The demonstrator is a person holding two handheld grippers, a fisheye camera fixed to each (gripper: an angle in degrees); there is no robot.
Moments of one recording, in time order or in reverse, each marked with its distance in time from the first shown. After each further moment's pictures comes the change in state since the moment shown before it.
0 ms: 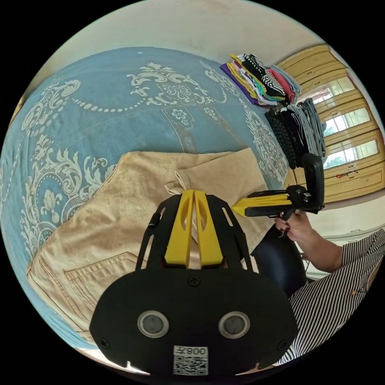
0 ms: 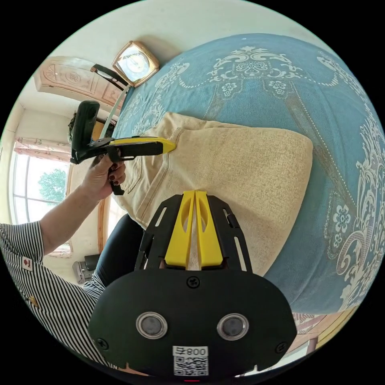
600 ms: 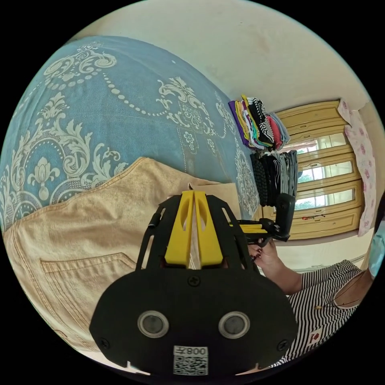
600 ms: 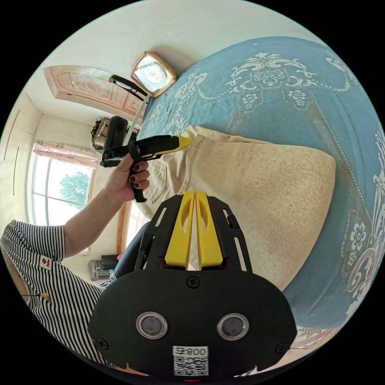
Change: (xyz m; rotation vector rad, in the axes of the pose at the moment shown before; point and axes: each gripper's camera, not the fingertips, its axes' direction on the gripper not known) left arm -0.099 0.025 -0.029 0.153 0.243 -0.224; right arm -0.004 -0.043 0.014 0.050 -0.173 -0.041
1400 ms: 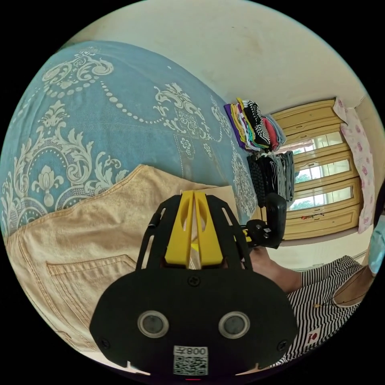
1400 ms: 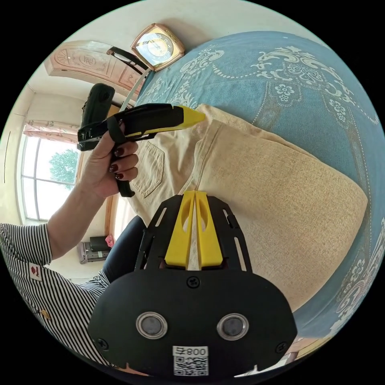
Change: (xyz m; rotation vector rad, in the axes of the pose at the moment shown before) left arm -0.035 -0.004 -0.016 0.020 -0.013 0.014; right arm -0.019 -0.033 0.051 -0.145 0.091 -0.063
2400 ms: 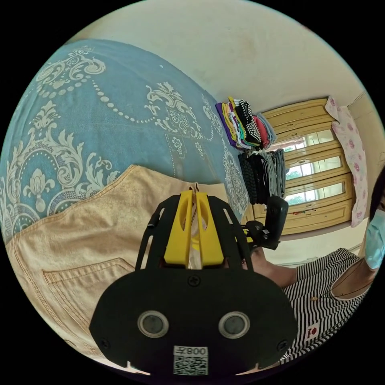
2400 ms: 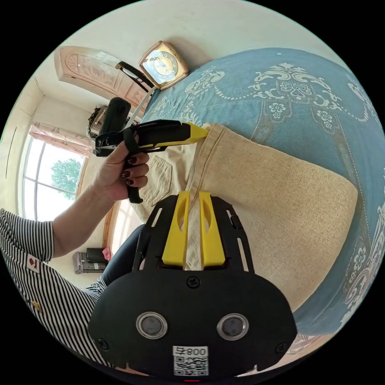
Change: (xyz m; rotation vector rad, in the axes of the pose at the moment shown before) left arm 0.033 0.024 0.017 -0.015 0.078 0.040; right arm -0.031 0.025 -0.038 0.121 0.021 -0.016
